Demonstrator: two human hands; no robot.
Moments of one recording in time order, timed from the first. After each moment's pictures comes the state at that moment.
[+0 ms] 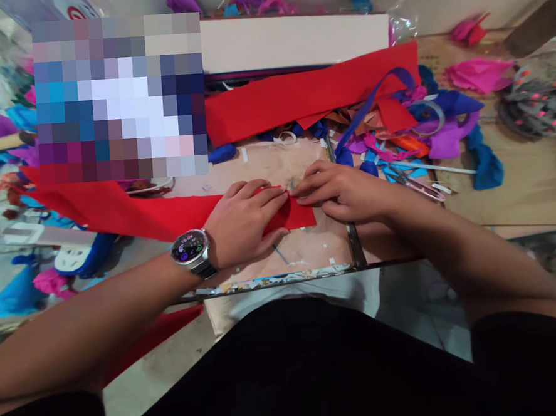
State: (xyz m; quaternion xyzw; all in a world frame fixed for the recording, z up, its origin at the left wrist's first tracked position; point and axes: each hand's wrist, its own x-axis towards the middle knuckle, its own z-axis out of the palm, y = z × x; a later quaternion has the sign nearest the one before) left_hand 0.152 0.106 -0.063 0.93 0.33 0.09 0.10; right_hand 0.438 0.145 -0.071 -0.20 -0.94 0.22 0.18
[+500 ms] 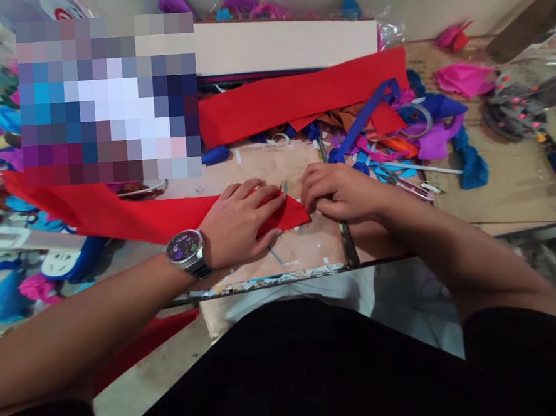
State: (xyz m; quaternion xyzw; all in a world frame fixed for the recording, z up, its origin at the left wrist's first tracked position) left_hand 0.153 0.107 -0.067 0.93 0.33 0.08 0.10; right_hand 0.436 0.143 -0.061 -0.21 -0.92 0.27 0.19
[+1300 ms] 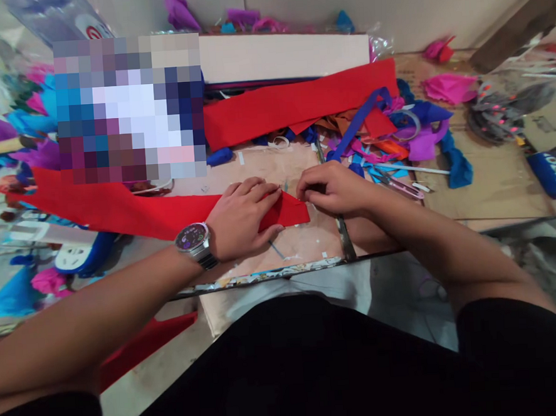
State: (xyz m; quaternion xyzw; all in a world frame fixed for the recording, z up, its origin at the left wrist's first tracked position) left_hand 0.151 0.107 -0.068 0.93 0.34 0.09 0.10; right_hand 0.428 0.138 -0.063 -0.32 -0.88 0.28 0.20
